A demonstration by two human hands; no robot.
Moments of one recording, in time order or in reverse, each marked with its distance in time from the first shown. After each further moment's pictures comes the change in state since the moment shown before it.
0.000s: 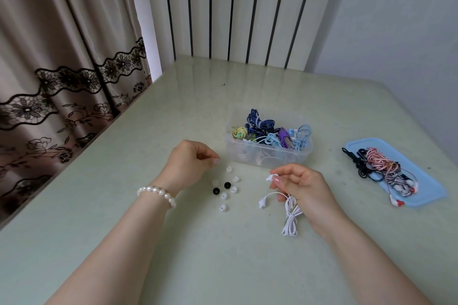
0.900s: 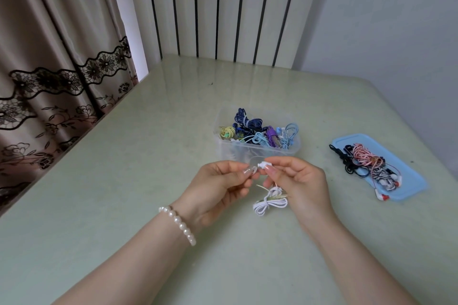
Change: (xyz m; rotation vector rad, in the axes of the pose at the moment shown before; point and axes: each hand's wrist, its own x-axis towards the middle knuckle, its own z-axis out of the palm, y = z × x) left_hand -0.042 0.042 0.046 -1.009 -0.388 -0.265; right_hand -0.010 -0.011 0.004 0.145 0.128 -0.193
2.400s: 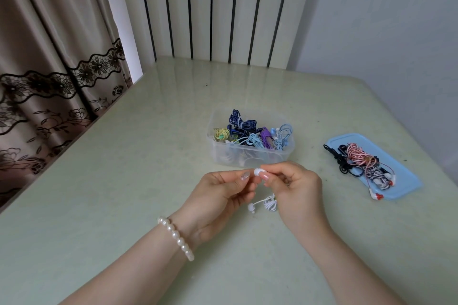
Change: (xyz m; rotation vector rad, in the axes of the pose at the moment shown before) left_hand -0.004 -0.011 0.007 -0.054 -0.062 0.013; right_hand -0.006 0.004 0.001 -0.387 0.097 -0.235
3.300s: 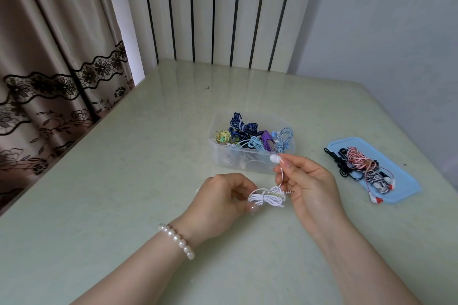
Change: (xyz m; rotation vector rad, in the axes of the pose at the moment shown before) left_hand 0.003 -0.004 -0.013 1.074 0.008 0.325; right_hand 0.013 -0.003 -0.014 0.682 -0.004 0.375
